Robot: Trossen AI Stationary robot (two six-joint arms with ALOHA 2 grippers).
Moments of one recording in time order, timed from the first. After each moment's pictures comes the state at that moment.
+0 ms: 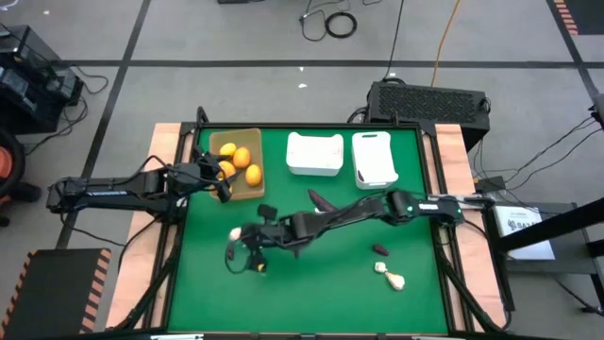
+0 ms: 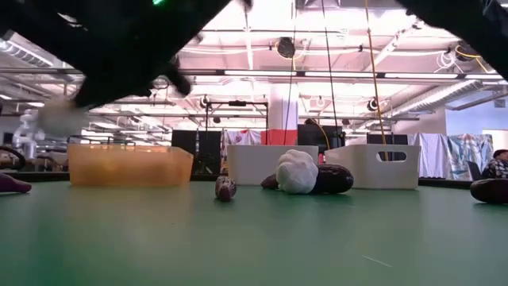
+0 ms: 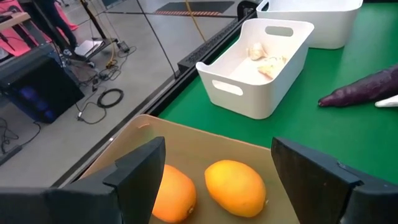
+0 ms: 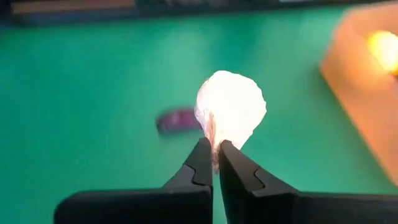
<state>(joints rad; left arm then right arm) 0.12 0.55 0.40 -0.30 -0.51 -0.01 0.21 2.48 2.25 -0.53 0.24 0.27</state>
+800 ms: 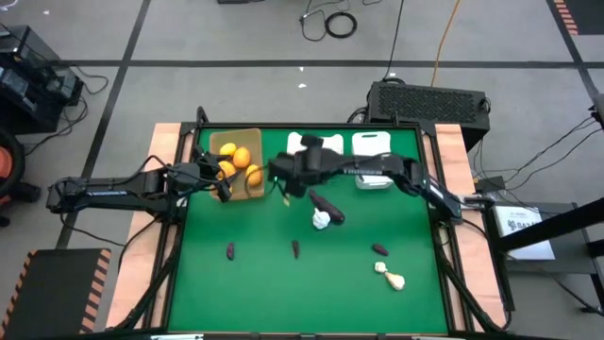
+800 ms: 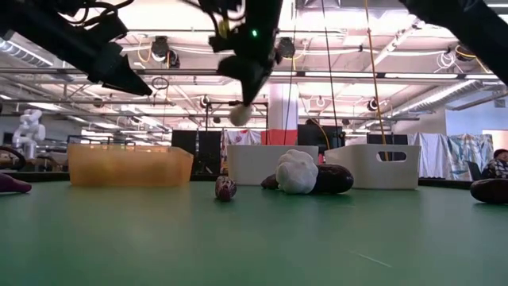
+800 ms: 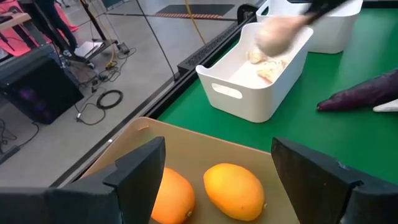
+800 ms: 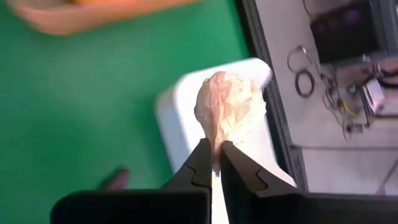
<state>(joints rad) 0.12 0.55 0.40 -0.29 -0.51 -0.02 -0.06 2.26 2.25 -1.27 0.62 0.17</state>
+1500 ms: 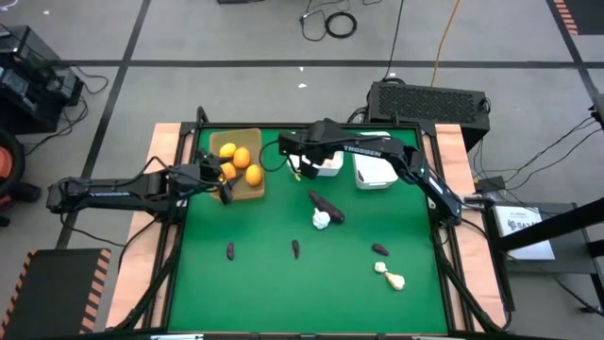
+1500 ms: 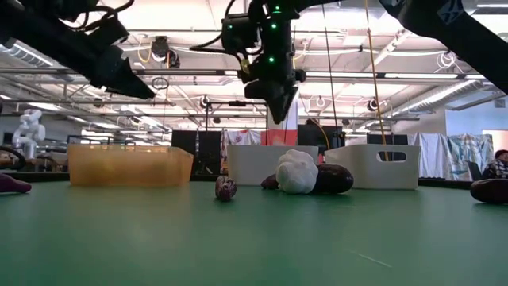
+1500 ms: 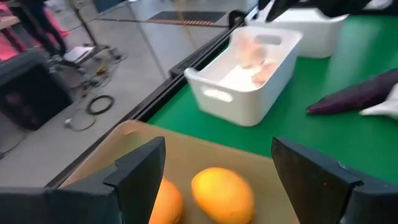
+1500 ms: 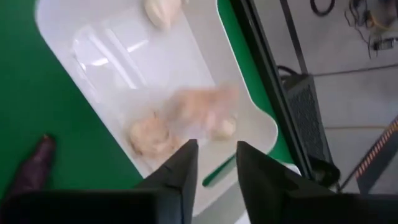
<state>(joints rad) 0.12 0.55 0.35 -0.19 -0.47 -0.01 -0.24 2.27 2.25 -1.48 0.52 0.29</state>
